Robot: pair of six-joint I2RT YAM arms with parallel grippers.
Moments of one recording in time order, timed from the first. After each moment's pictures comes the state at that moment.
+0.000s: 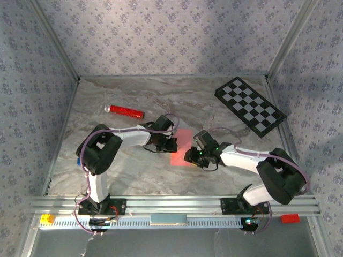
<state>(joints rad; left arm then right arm) -0.75 1.87 1.06 -0.32 0.39 -0.60 0.70 1.42 0.60 -0.22 -0.26 1.00</state>
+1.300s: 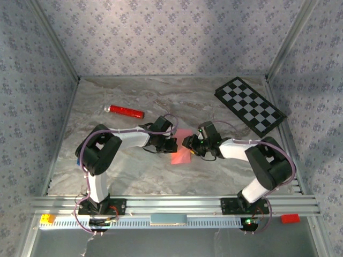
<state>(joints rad) -0.75 1.86 1.03 -0.27 0.40 -0.63 0.54 1.58 0.62 0.12 -0.38 1.03</state>
